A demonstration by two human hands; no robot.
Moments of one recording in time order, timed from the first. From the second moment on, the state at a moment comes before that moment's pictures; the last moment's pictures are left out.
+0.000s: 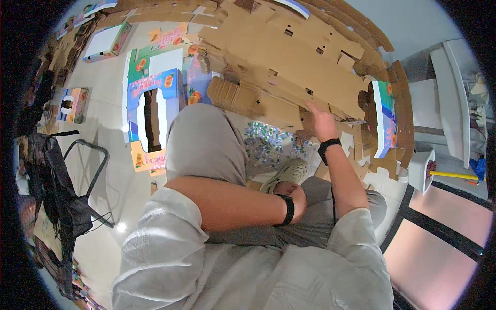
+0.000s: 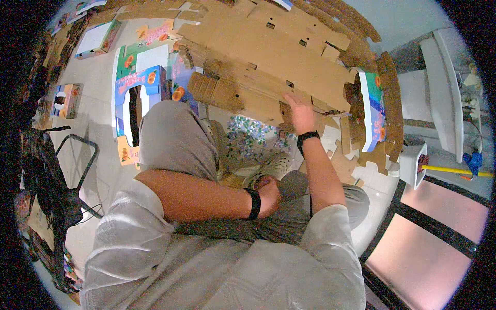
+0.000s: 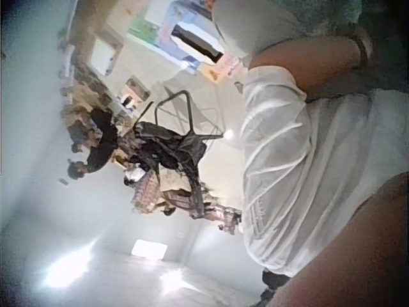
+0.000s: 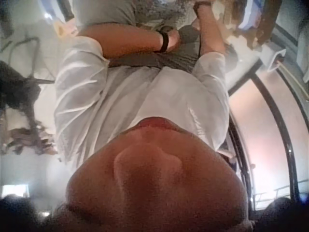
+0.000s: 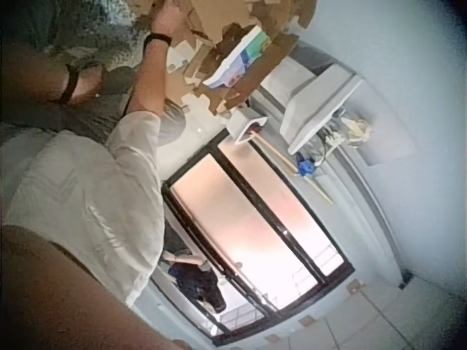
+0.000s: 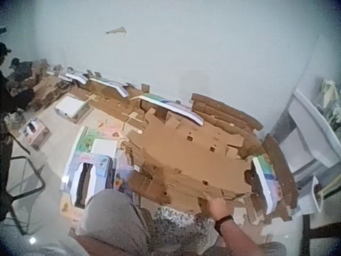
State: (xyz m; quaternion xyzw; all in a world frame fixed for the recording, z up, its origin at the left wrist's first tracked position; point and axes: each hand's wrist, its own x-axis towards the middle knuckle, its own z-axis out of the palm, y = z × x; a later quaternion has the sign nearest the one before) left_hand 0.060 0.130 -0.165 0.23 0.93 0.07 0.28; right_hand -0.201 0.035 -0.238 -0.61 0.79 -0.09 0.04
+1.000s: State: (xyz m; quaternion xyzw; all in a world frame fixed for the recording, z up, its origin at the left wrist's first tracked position) left_hand 0.064 0.132 -0.169 0.28 0.91 0.02 0.30; right_hand -0.200 0.056 -0.291 -0.53 0.83 -0.01 0.17
